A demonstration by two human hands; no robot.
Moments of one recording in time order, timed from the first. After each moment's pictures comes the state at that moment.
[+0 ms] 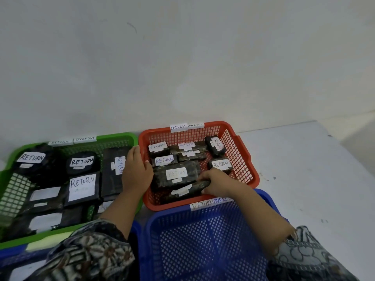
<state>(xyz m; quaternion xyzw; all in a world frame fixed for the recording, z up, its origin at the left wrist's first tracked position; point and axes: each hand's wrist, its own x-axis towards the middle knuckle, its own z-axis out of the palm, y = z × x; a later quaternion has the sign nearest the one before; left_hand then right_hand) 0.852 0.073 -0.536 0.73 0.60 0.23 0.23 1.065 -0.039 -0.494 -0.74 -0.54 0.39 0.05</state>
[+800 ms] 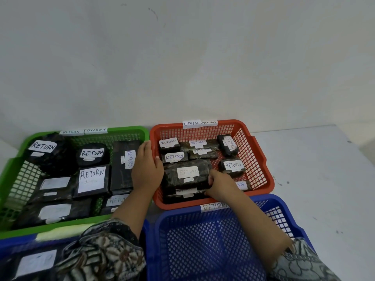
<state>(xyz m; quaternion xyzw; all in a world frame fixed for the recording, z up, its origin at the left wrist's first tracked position) 0.852 0.071 -0.546 0.73 0.60 0.27 0.20 1.036 -0.028 -0.509 -0.81 -0.49 0.32 0.03</state>
